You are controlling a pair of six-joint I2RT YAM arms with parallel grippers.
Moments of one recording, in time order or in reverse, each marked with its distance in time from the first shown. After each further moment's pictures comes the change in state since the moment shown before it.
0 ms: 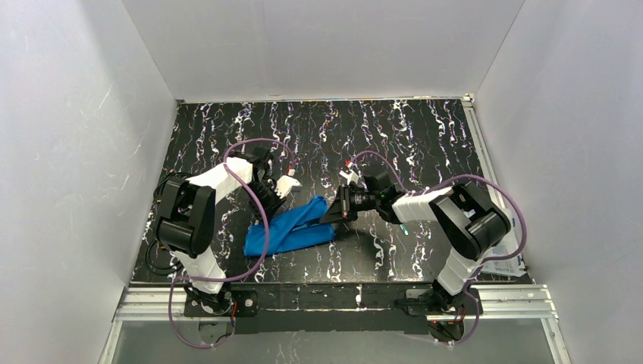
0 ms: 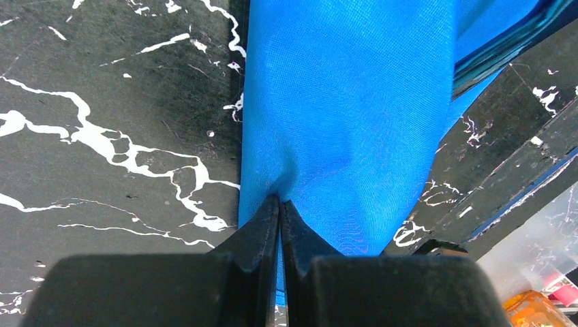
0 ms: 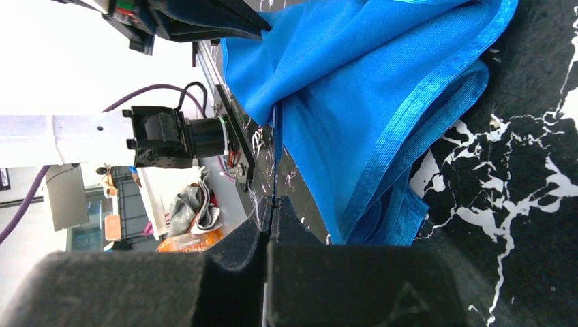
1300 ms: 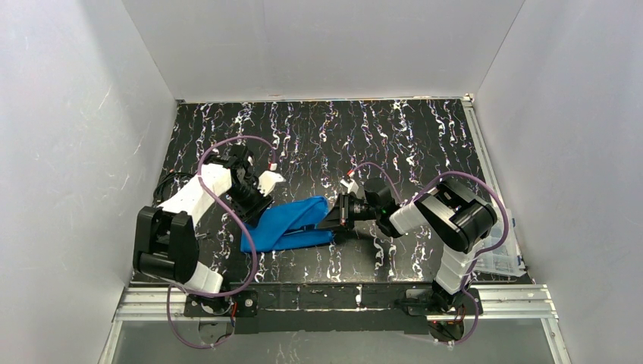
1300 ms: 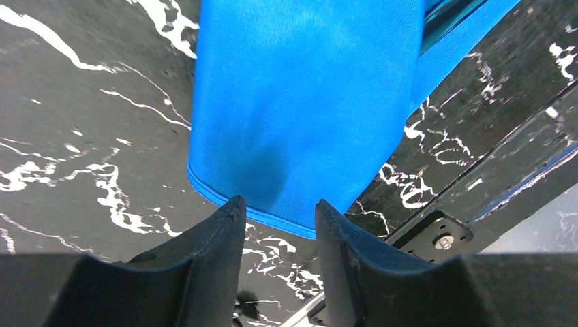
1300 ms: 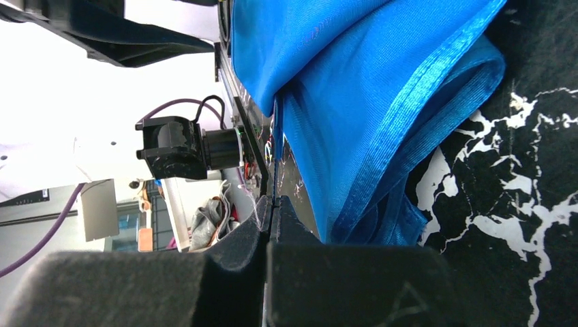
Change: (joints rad) left arm 0.101 -0.233 -0.030 -0.079 -0.055 0.007; right arm 0.045 0.075 -0.131 0.364 0.055 0.197
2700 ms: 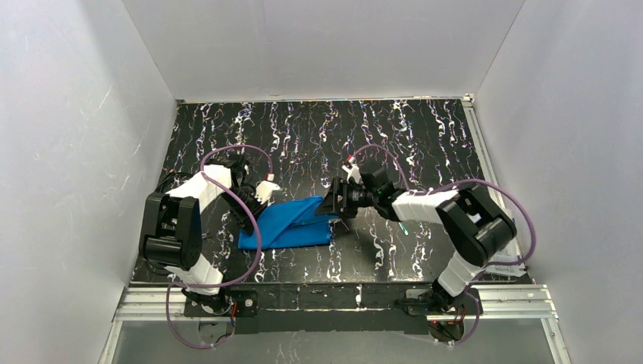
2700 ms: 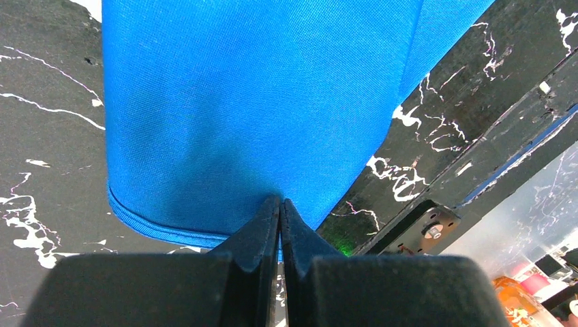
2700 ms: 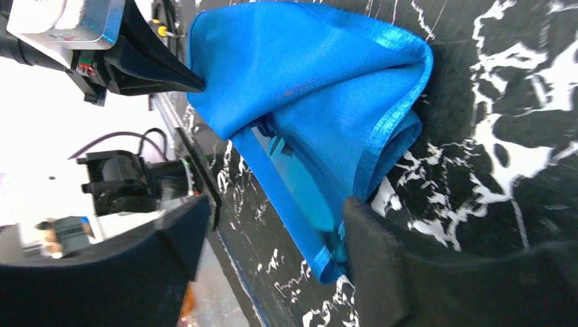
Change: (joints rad) left arm 0.069 0.105 -0.090 0.005 0.068 0.072; right arm -0.010 -0.113 0.138 -0.418 0.147 -0.217
